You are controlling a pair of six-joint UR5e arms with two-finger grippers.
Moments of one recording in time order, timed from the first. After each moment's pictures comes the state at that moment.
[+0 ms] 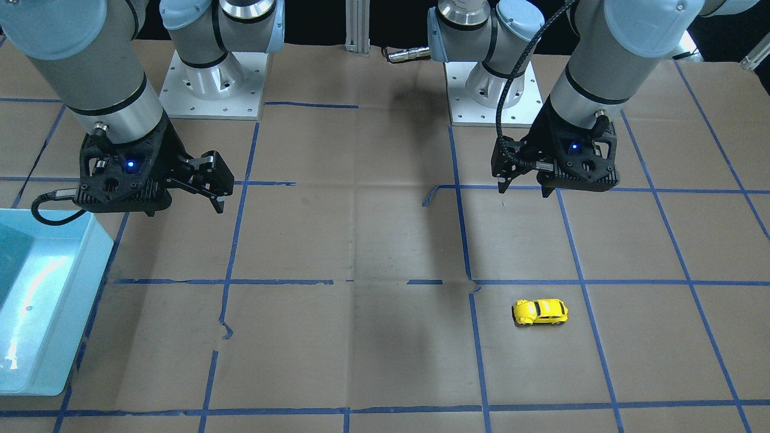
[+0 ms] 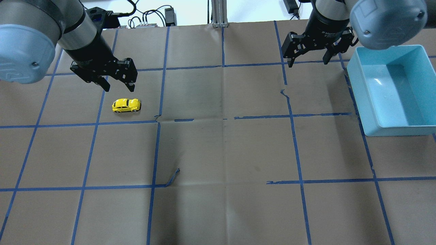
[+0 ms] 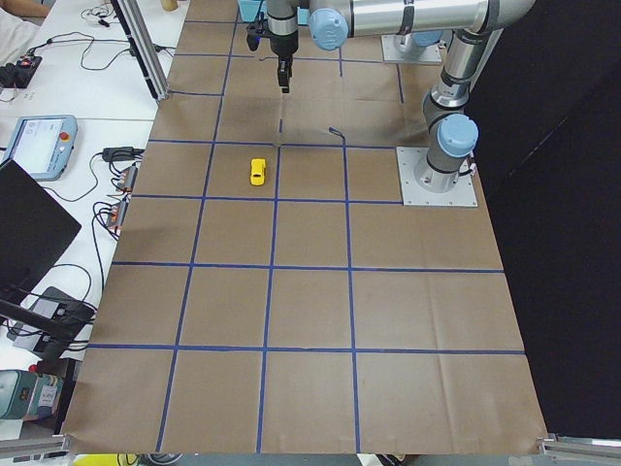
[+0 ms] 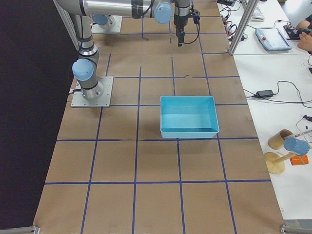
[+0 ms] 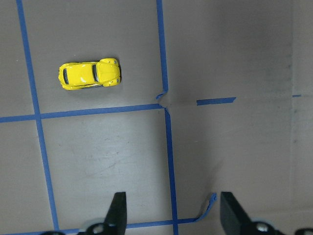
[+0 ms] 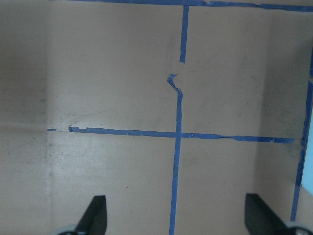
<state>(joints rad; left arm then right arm) -1.52 -1.63 -1.61 -1.50 1.55 0.12 1.59 -1.42 1.51 -1.70 -1.55 -0.04</state>
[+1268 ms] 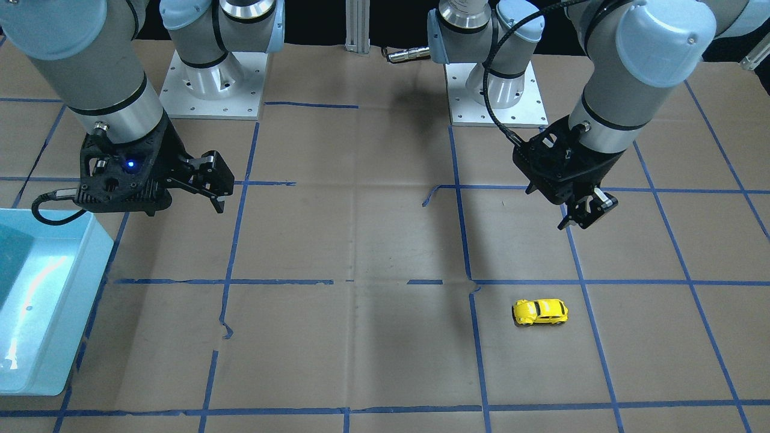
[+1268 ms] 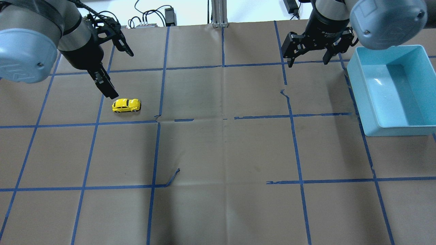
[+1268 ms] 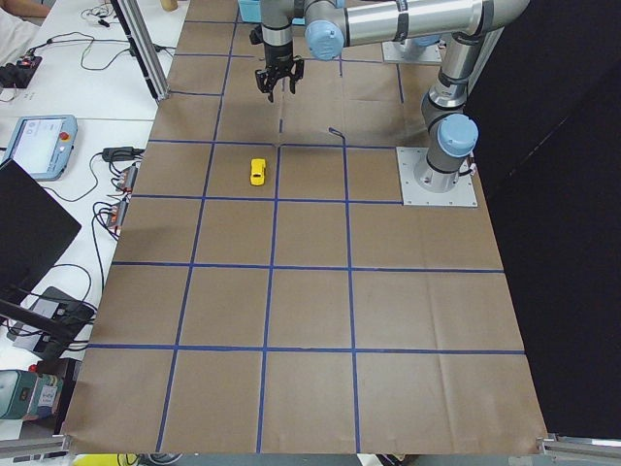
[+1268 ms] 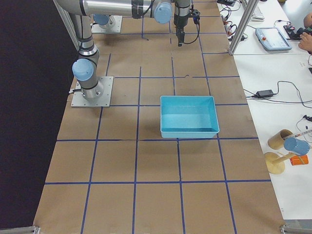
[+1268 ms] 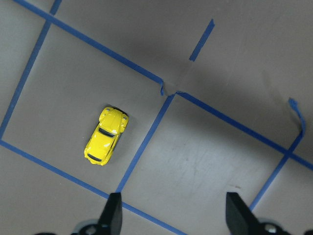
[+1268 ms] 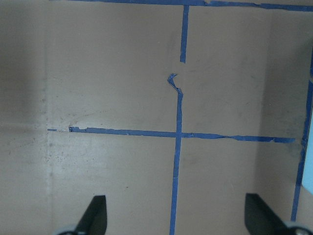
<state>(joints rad) -1.47 -1.68 -1.63 -1.41 1.62 1.19 1.59 -1.42 1.51 -1.70 -1.55 -0.04</state>
